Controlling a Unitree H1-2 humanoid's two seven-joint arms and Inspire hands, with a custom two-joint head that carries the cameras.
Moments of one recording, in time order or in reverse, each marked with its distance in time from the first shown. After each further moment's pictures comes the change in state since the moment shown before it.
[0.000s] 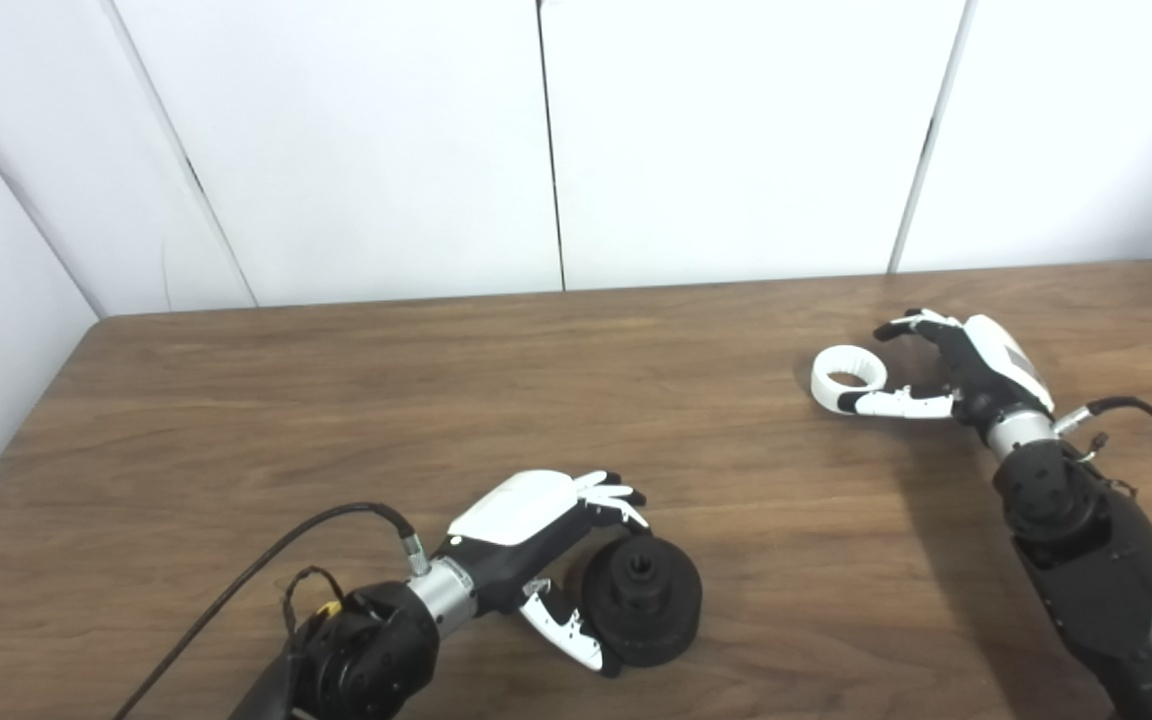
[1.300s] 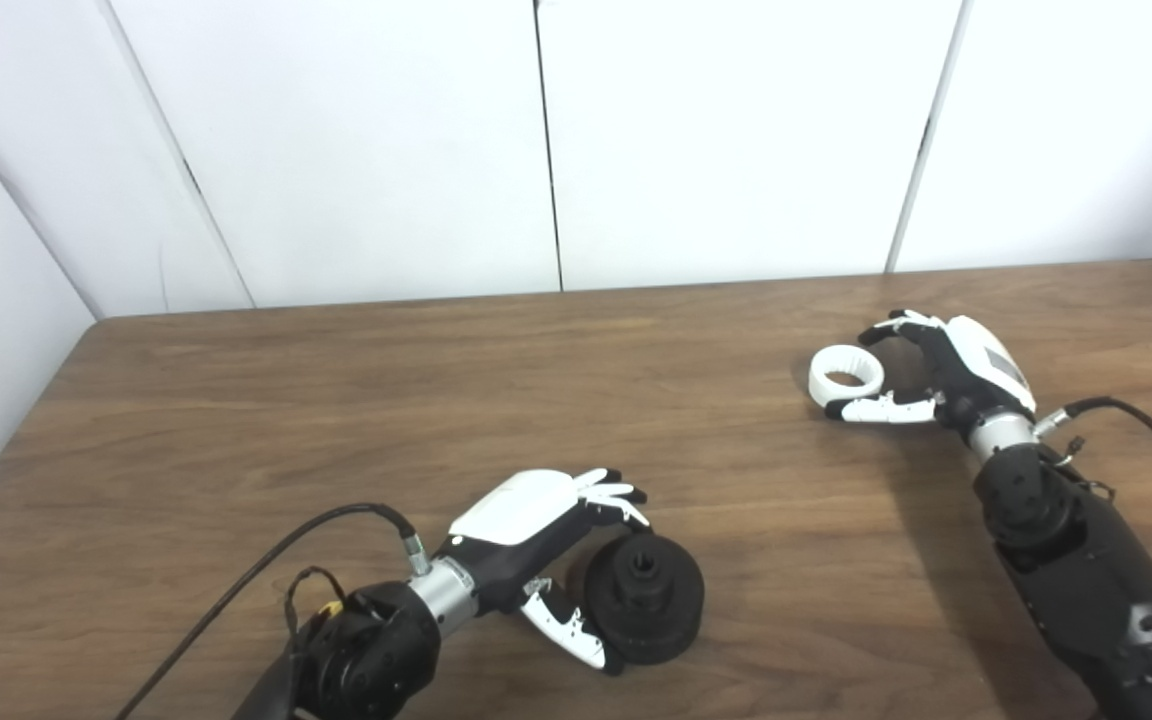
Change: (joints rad) left arm 0.005 -0.011 0.014 0.009 0.003 -0.008 0.001; right arm -0.015 0.019 0.031 0.056 -0.020 -0.042 -0.073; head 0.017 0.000
